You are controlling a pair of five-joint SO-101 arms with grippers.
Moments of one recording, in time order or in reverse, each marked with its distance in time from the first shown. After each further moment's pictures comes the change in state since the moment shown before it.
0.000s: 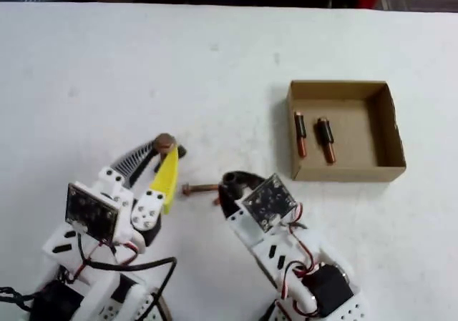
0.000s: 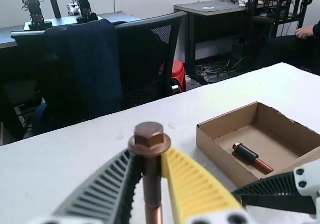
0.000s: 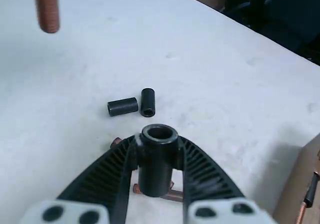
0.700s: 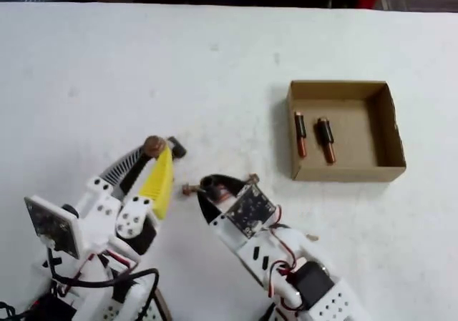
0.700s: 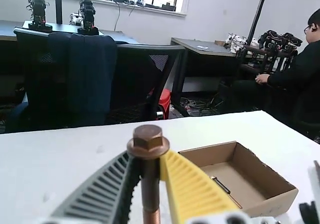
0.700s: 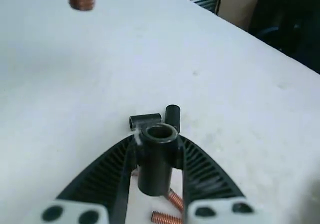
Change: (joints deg) left arm -0.1 -5.5 0.0 -0.1 11.3; right arm -5.8 0.0 12.7 -18.3 0.0
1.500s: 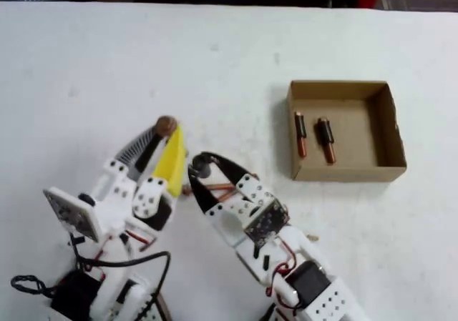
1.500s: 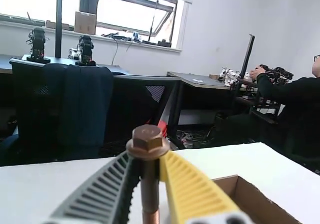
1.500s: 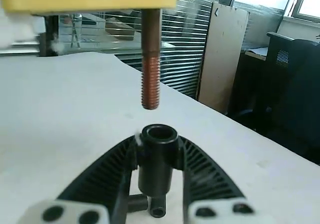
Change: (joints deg) left arm 0.0 0.3 13.5 -22.6 0.0; right arm 0.1 0.0 3.5 -20.8 0.0
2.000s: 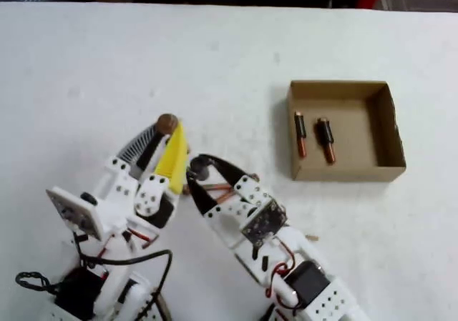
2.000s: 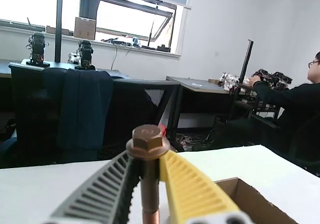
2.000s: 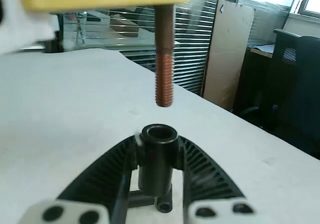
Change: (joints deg) left arm 0.0 -0.1 1.8 -2.4 0.1; right arm -1.8 0.0 0.0 1.8 0.0
